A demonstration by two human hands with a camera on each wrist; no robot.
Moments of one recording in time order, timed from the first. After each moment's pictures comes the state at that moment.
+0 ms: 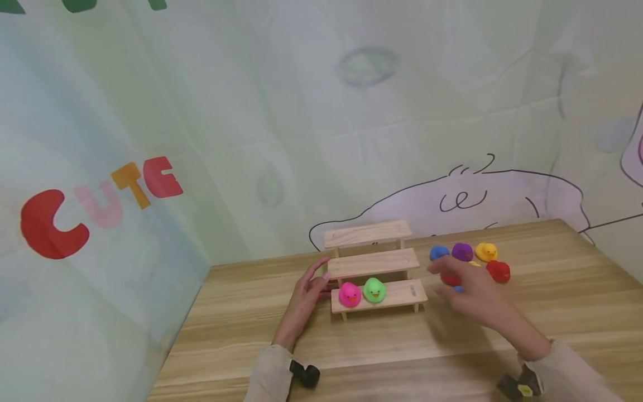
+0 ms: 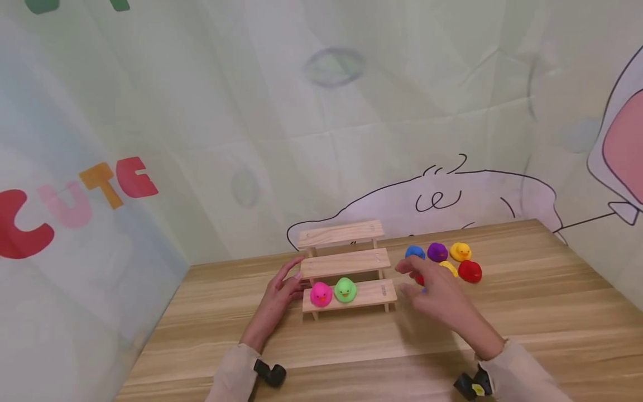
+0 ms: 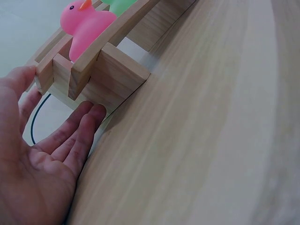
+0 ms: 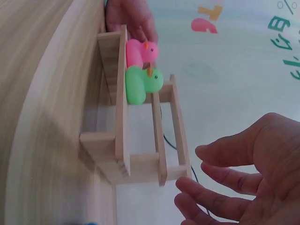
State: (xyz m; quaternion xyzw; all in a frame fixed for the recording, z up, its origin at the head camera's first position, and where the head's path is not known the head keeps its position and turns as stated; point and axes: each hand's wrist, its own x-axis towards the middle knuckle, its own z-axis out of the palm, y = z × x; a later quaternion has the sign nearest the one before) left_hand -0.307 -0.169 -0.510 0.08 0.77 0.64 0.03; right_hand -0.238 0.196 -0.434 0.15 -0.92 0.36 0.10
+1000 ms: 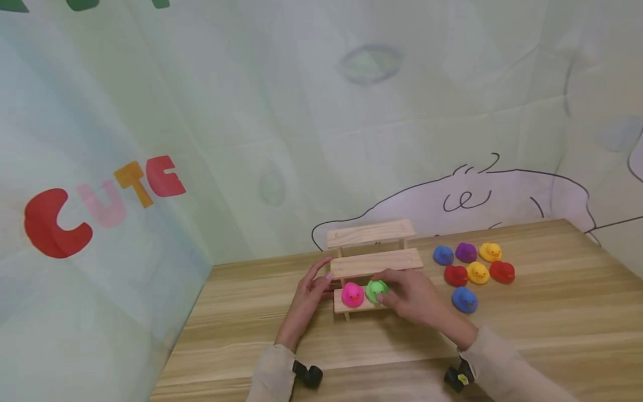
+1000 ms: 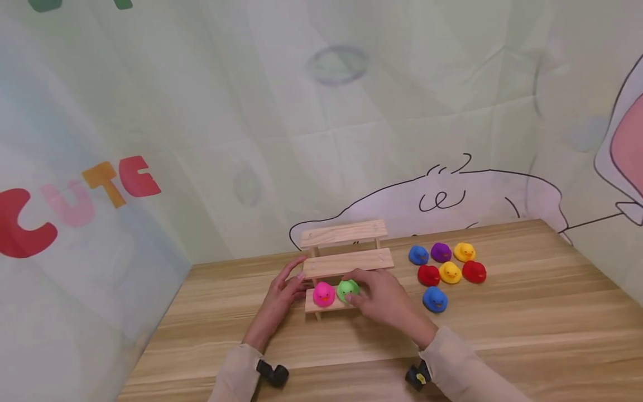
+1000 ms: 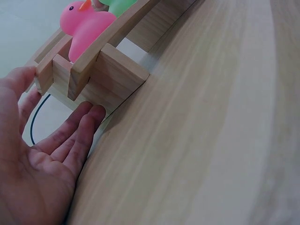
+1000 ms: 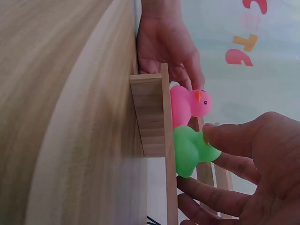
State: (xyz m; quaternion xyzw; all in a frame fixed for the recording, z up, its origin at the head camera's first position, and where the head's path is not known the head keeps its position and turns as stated) left_hand -0.308 -0.170 -0.512 0.09 0.75 0.65 0.03; right_hand -0.269 0.108 -0.461 0.25 -0.90 0.34 0.08
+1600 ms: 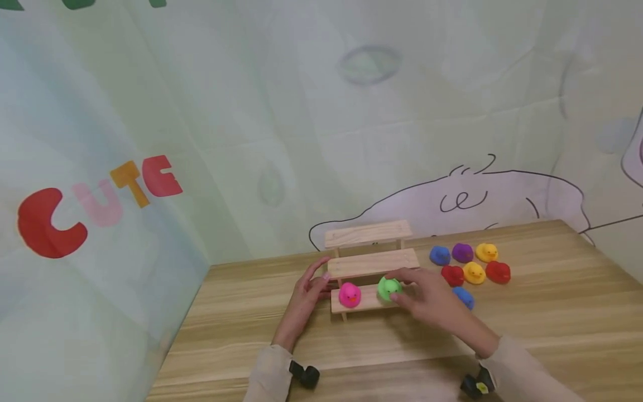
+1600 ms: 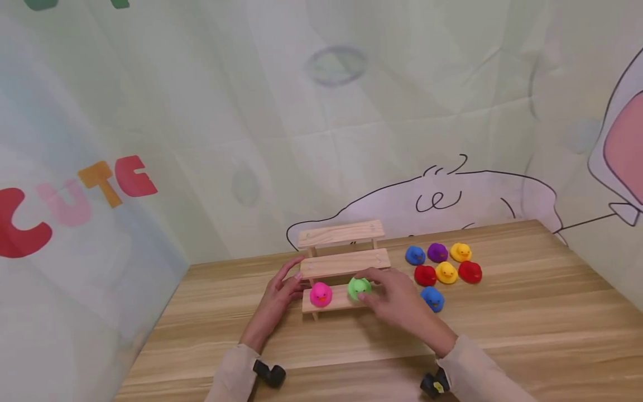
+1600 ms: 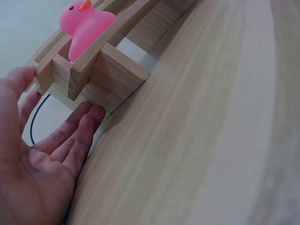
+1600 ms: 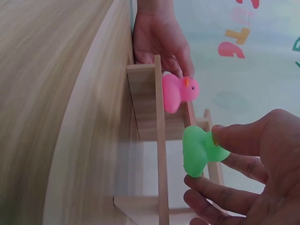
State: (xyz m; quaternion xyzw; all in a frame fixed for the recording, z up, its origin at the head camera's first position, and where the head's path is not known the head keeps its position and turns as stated) left_hand -0.308 -0.168 -0.512 0.09 0.76 0.65 0.03; right_hand -0.256 0.138 -0.463 0.22 -0.90 0.36 0.11
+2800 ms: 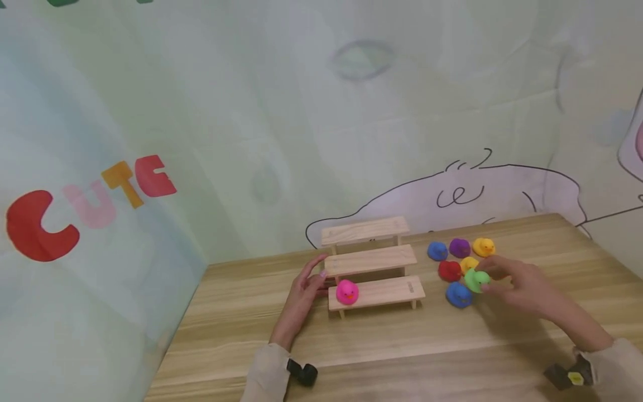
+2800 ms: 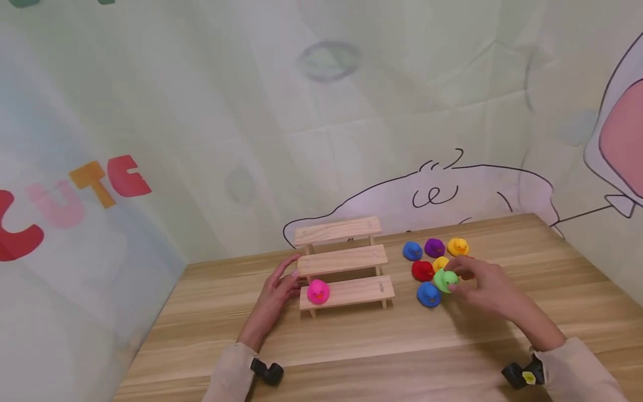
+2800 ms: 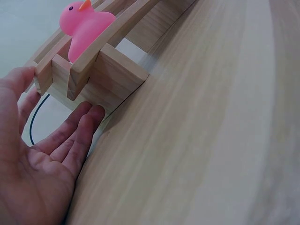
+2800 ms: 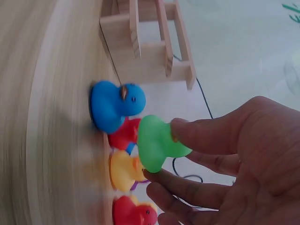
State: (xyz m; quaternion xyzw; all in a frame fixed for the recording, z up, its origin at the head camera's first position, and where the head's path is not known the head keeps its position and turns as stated) left_hand -0.310 -0.168 -0.513 0.08 0.76 0.64 0.03; right_hand -0.247 0.290 -0.458 0.15 -0.94 0.30 0.07
